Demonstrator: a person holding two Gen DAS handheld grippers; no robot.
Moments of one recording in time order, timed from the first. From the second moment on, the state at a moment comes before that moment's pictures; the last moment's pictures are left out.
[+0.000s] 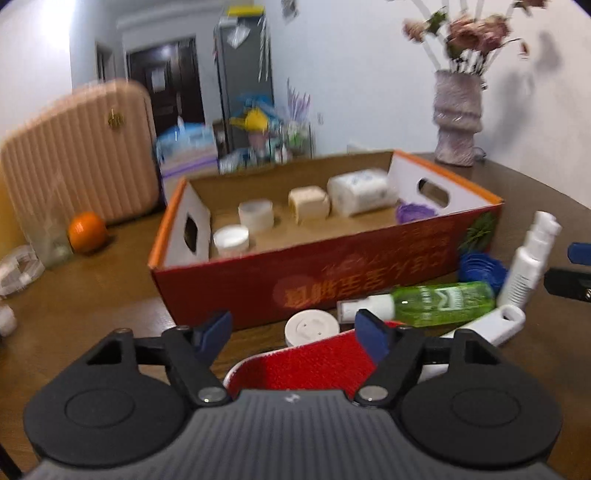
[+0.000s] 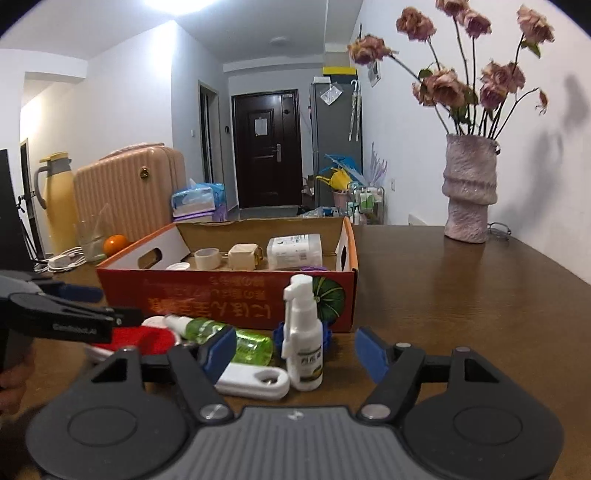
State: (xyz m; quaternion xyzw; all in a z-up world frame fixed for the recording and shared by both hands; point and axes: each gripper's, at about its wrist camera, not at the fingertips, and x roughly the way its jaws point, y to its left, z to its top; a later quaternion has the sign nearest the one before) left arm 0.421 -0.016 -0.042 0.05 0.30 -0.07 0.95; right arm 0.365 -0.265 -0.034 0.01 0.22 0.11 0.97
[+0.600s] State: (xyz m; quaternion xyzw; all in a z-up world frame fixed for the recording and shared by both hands) left arm 0.460 -0.016 -0.057 0.06 0.37 -0.10 0.92; right arm 0.403 -0.266 -0.052 0.04 0.25 0.13 0.96
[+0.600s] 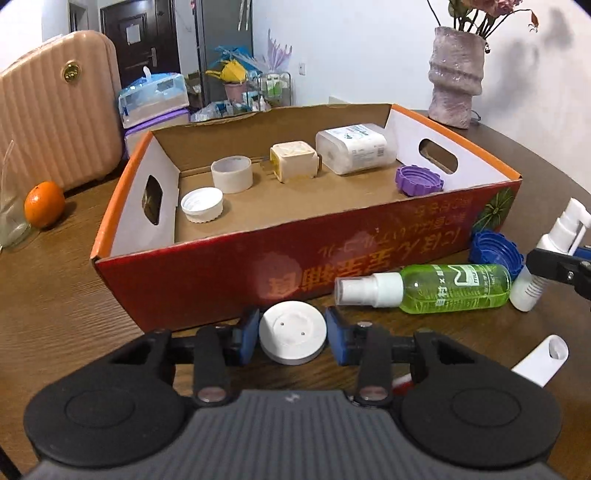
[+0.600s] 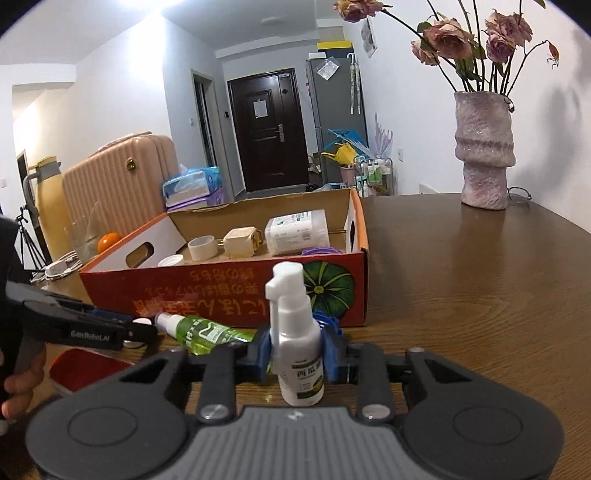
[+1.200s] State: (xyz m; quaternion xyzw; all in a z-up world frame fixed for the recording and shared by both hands) left arm 0.223 0.006 0.035 -0.03 0.11 0.02 0.99; right arm 0.249 -0.237 0.013 0.06 0.12 0.15 0.98
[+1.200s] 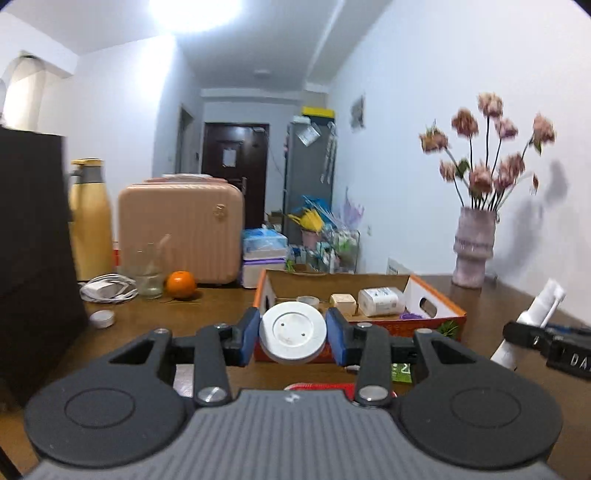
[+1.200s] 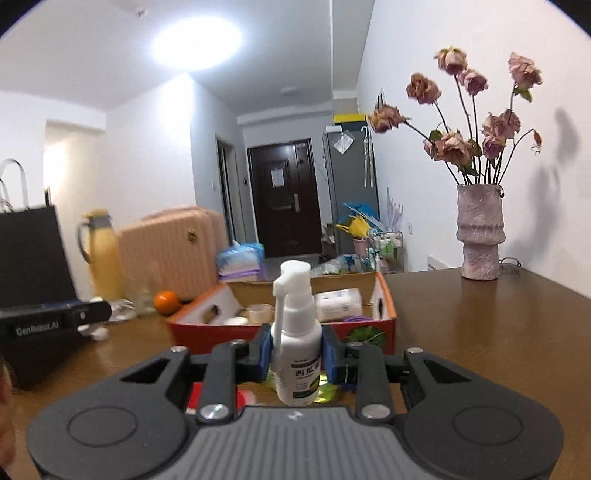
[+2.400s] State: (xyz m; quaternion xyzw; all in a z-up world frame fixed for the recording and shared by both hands) left arm 0.359 0.032 0.077 -0.01 0.12 0.00 0.99; right arm 0.377 -0.223 0.062 0.01 0.16 0.19 0.97
